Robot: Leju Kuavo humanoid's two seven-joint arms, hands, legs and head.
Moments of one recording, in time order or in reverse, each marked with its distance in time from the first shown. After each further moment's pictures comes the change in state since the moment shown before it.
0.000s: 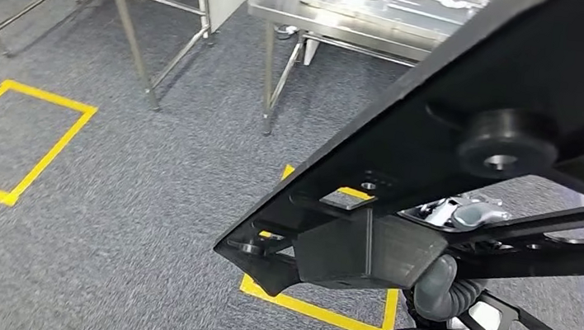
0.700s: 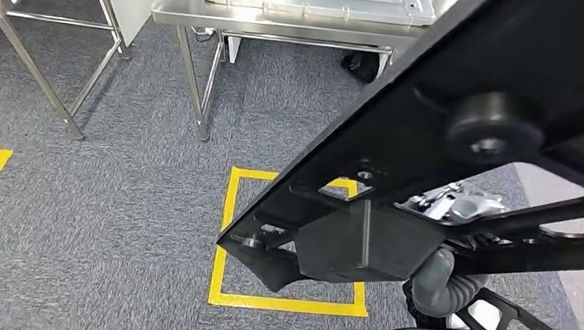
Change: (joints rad) left arm -0.006 -0.001 0.015 0.000 0.010 -0.011 0.001; right arm -0.001 0.003 0.000 0.000 0.016 -0.018 0.010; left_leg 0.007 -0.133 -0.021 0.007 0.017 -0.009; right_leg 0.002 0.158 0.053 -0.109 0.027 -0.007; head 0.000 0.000
